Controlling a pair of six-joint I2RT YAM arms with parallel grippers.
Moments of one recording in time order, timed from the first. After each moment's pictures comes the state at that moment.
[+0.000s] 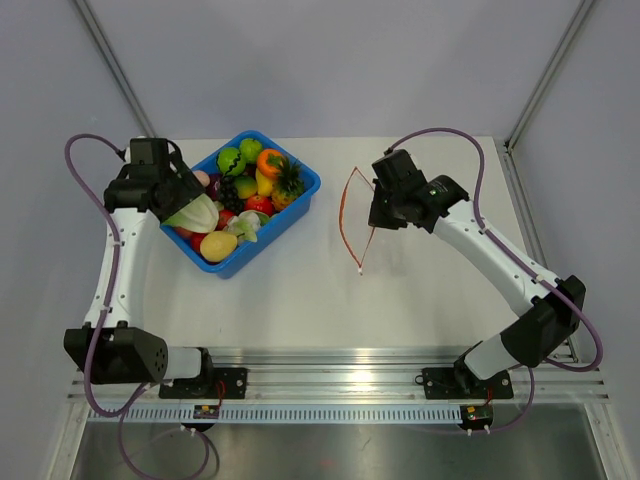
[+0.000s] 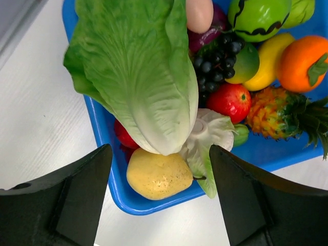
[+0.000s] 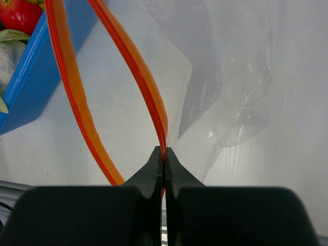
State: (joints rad) left arm 0.03 1.34 1.48 -0.95 -0.22 -0.58; right arm 0.62 1.51 1.53 -0.91 0.16 0.67
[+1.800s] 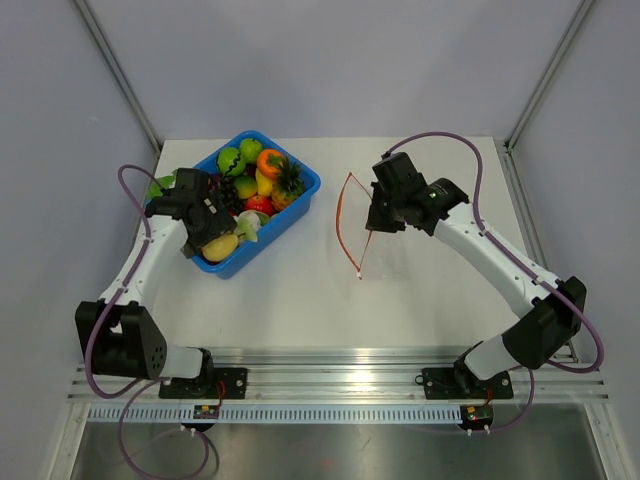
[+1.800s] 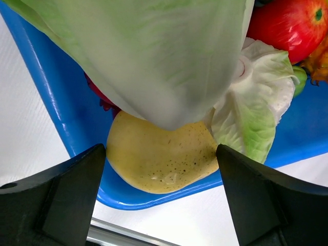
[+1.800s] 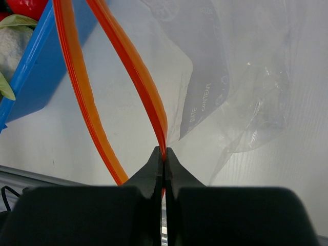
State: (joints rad) left arm -0.08 1.37 1.18 -0.90 -0.16 -0.69; right arm 0.62 1.50 1.50 -0.89 0.11 0.67
